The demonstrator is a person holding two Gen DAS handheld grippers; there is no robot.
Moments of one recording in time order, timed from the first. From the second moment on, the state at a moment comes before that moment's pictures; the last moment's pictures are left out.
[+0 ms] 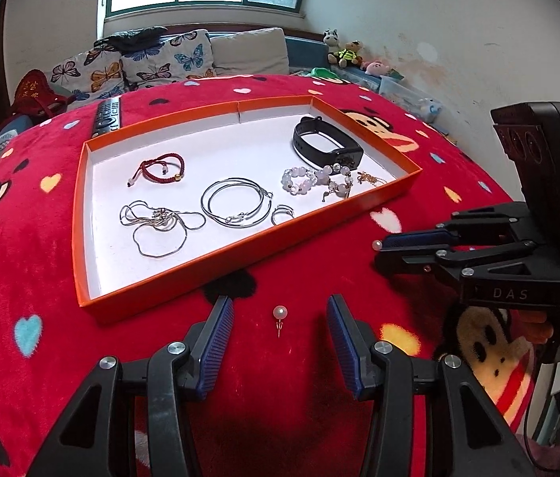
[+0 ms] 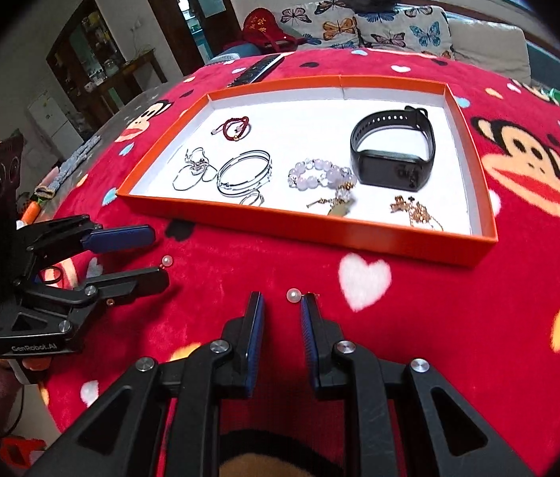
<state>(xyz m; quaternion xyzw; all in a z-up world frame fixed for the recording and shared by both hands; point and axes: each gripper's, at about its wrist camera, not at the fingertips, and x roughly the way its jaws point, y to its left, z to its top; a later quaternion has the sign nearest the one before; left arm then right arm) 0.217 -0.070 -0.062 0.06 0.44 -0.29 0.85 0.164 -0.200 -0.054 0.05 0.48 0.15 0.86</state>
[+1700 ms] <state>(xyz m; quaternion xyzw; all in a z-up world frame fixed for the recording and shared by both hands) 0.221 -0.078 -0.071 0.07 0.43 -0.31 0.85 0.168 -0.186 -0.052 -0.05 0.46 0.20 0.86</state>
